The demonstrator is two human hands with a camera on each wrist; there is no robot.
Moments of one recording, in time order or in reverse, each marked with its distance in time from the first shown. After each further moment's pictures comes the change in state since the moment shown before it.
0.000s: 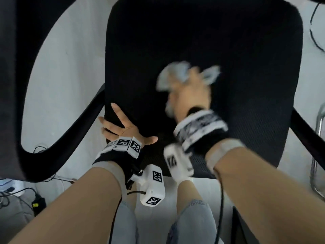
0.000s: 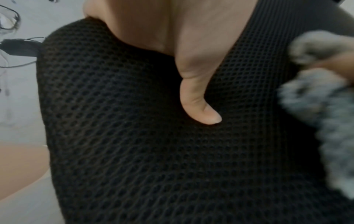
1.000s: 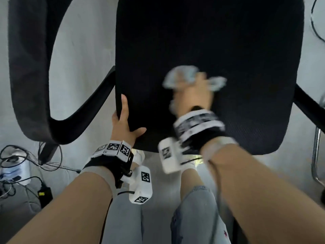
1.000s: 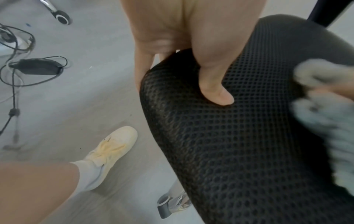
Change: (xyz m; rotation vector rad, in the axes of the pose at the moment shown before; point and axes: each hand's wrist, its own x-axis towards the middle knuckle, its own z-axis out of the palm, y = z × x) left_hand -0.005 -0.081 -0.020 -0.399 -0.267 0.352; right_hand -0.050 -0.012 0.030 -0.048 -0.080 0.175
